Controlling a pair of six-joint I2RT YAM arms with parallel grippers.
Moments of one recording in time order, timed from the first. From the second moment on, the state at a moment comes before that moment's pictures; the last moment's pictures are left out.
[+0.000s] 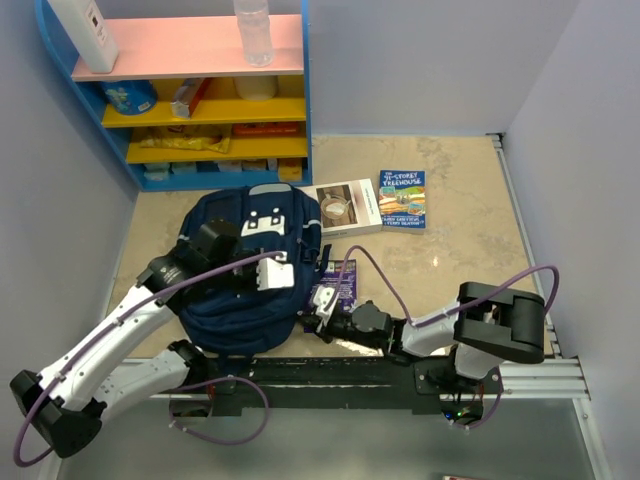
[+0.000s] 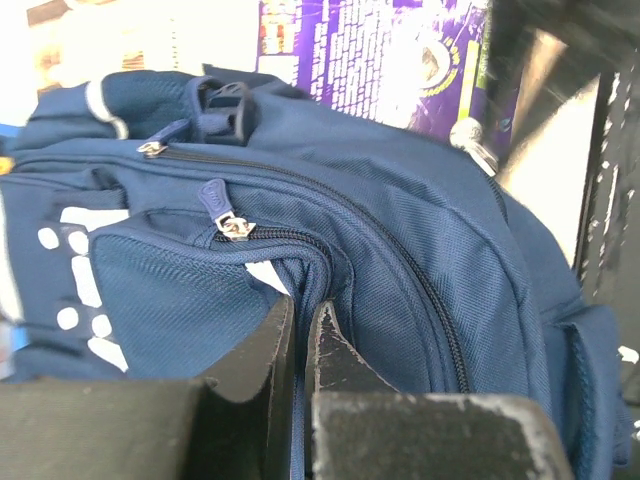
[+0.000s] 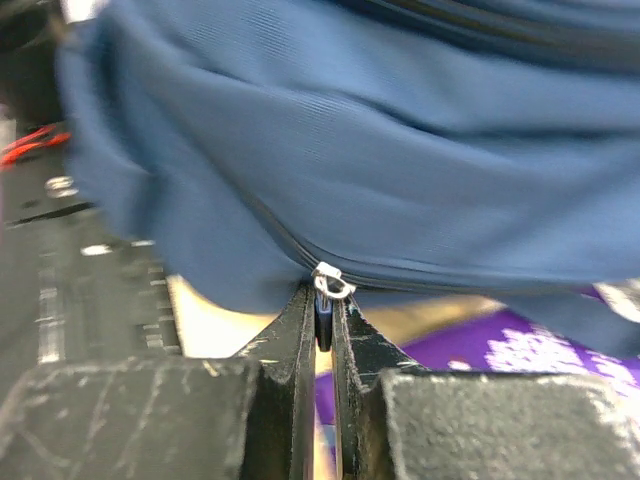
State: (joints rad) left arm -0.64 0.88 0.92 -0.83 0.33 0.83; right arm 1.27 1.56 0.32 1.08 0.09 0.03
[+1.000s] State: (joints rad) left arm -0.64 1.52 1.52 -1.05 0.26 0.27; right arm 1.51 1.69 1.07 0.10 0.50 0.00
